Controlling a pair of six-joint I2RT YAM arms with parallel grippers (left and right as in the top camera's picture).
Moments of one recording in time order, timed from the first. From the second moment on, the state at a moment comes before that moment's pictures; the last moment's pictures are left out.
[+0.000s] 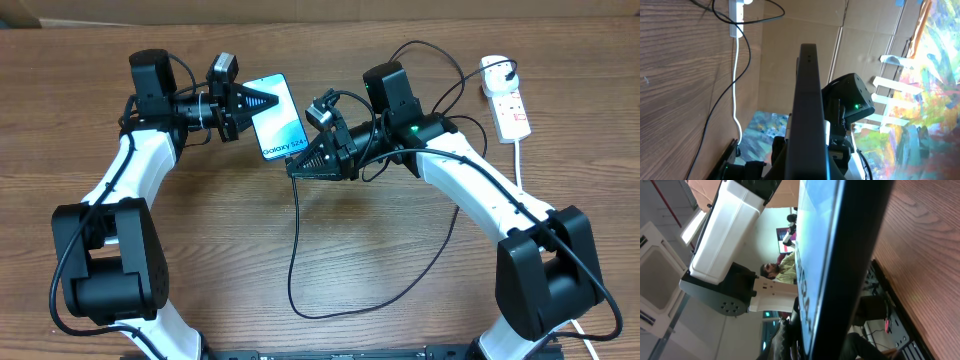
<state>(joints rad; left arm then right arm) 0.06 1.88 1.25 0.05 1.53 -1.12 0.44 1.82 1.34 -0.31 -1.47 0.78</state>
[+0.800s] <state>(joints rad) 0.06 1.88 1.25 0.05 1.53 -1.15 0.44 1.82 1.34 -0.32 -1.46 0.68</state>
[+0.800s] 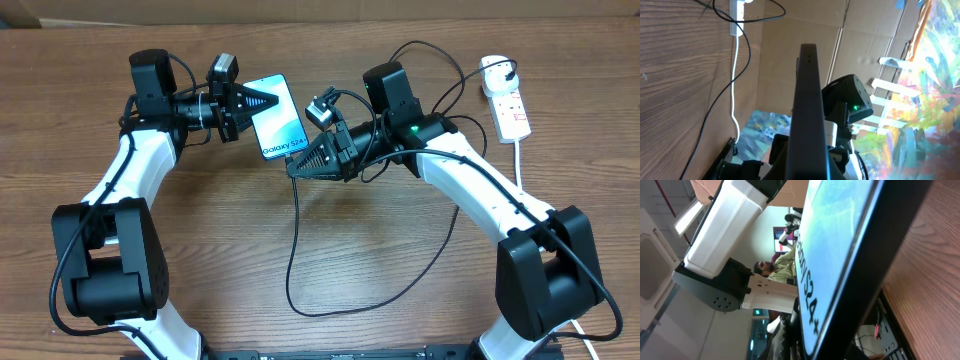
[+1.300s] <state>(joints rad) 0.06 1.88 1.25 0.05 1.51 -1.15 0.43 1.82 1.34 -0.33 -1.46 0.69</state>
